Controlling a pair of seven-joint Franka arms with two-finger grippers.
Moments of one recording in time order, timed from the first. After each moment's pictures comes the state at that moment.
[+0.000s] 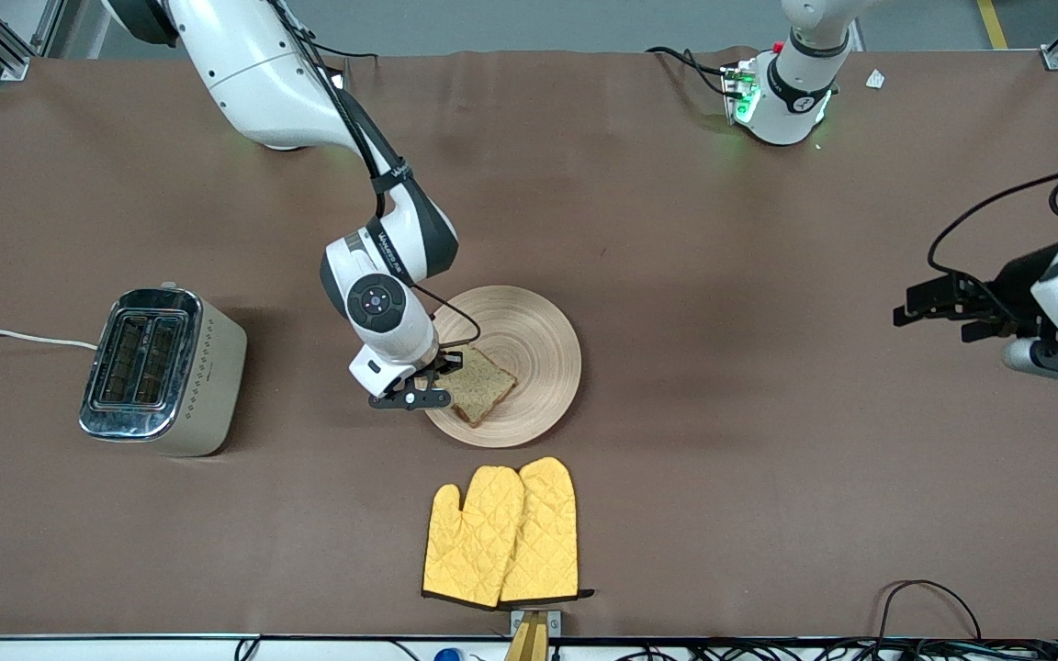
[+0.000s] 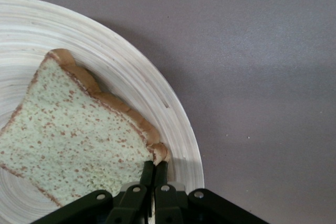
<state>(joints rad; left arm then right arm) 0.44 0.28 -0.60 -1.37 -0.02 1.56 -0.02 0.58 0.66 -0.06 -1.65 0.08 2.29 0.47</state>
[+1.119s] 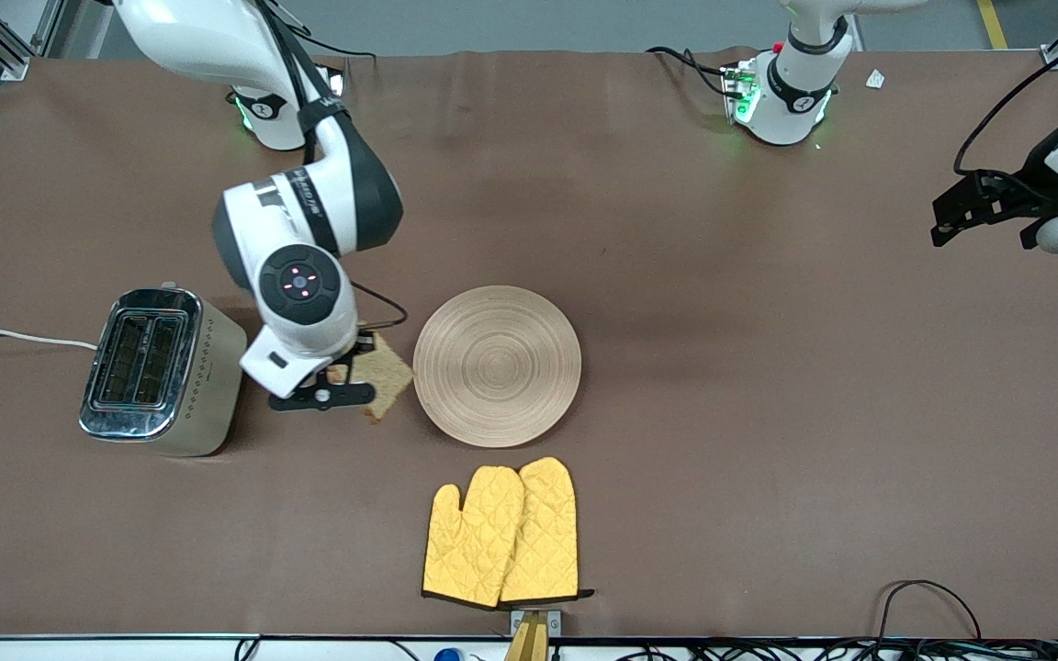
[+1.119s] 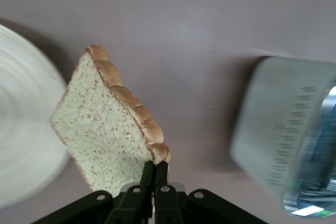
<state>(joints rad) -0.04 0.00 -0.06 -1.52 0.01 1.54 -0.05 0.52 0.53 -0.13 -1.31 -0.18 1.59 0.24</state>
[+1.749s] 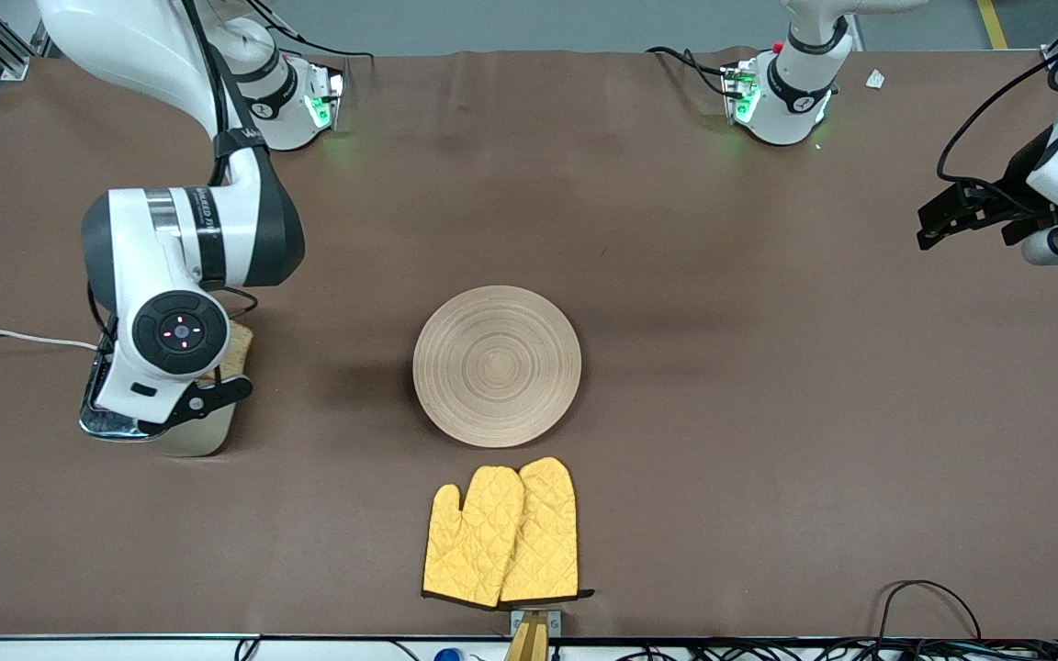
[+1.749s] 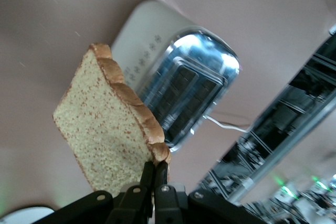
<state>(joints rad) -0.05 0.01 -0.06 -1.54 0.01 1.51 -0.15 0.38 0.54 -0.13 -1.24 -0.50 1.33 -0.24</state>
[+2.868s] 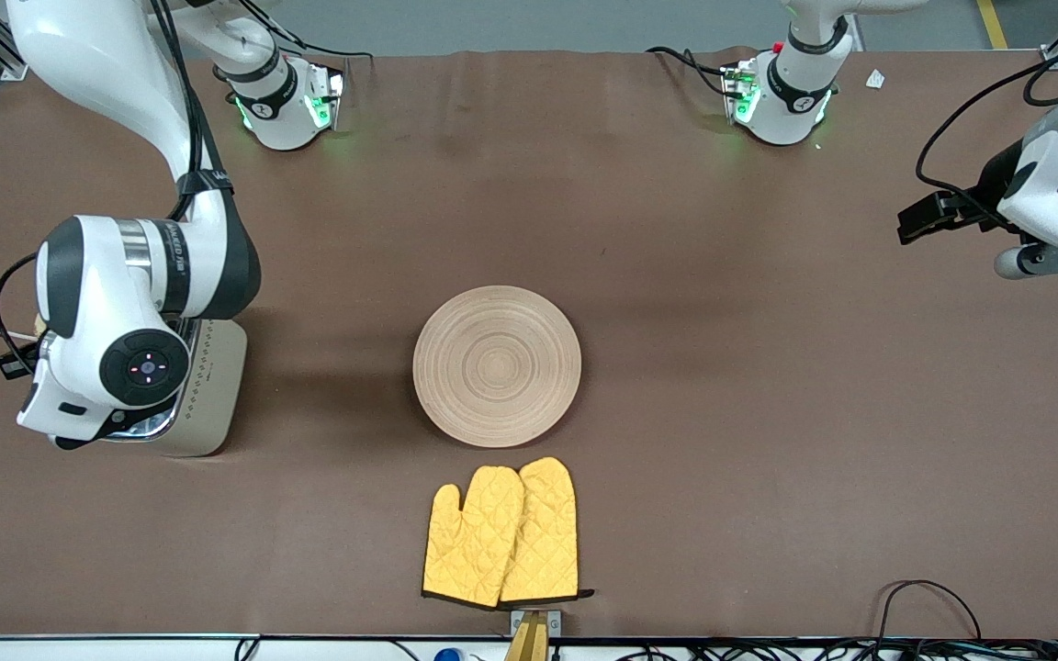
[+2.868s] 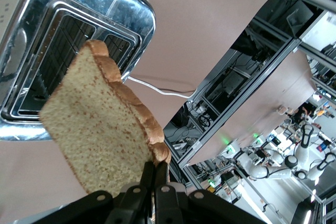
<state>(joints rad) -0.05 0.03 -0.08 -1.55 0.01 1.44 -0.26 0.31 0.57 -0.13 -1.26 -0.74 1.31 -0.30</state>
